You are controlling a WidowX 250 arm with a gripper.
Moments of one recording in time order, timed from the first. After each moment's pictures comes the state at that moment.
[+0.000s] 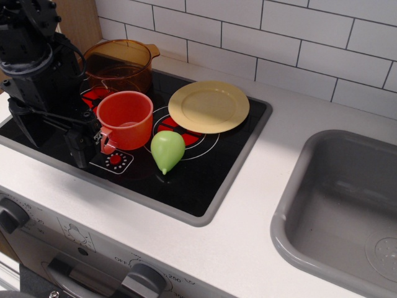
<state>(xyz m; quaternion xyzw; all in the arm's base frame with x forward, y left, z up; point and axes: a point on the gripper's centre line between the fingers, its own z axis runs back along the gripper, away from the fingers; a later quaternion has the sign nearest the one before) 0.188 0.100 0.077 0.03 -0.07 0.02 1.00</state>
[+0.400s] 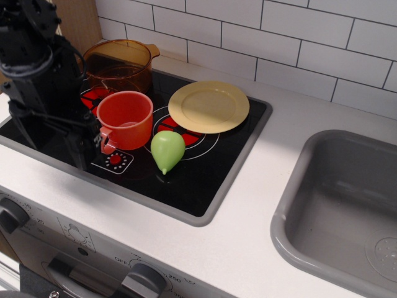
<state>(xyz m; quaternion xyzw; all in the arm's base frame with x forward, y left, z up) 0.184 0.096 0.073 0.03 -0.06 0.02 1.00</state>
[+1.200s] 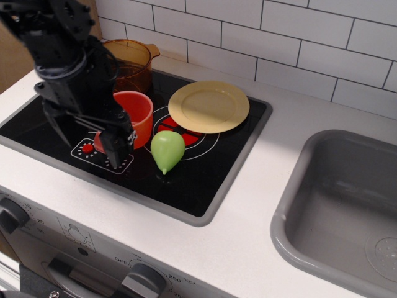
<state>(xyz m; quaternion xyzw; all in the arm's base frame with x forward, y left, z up) 0.210 0.072 0.075 0.02 -0.10 0.01 0.99</state>
